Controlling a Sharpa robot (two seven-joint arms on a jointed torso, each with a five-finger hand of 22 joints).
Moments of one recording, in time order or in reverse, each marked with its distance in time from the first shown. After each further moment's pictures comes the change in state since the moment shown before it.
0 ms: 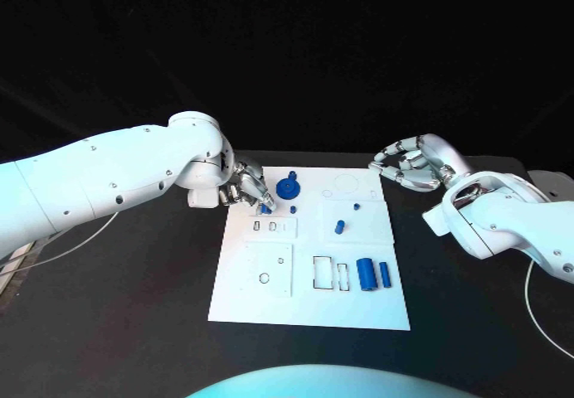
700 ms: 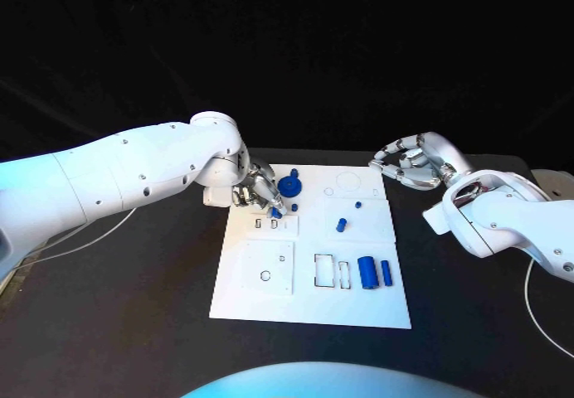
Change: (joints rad) left arm 0.010 0.088 -0.046 -0.088 0.060 0.031 -0.010; left_hand 0.025 0.038 -0.002 -0.002 -0.182 -0.012 0.013 -0.016 0.002 -0.011 0.011 -0.016 -0.022 0.000 0.007 0.000 0.000 0.000 -0.003 0.003 -0.004 0.002; right arm 0.000 0.009 0.000 -0.003 0.000 0.000 -0.002; right_hand 0.000 0.000 0.000 0.000 0.000 0.000 0.000 0.000 0.000 0.000 0.000 0.000 0.001 0.000 0.000 0.000 0.001 0.000 0.000 0.000 0.000 0.000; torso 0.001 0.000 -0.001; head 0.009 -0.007
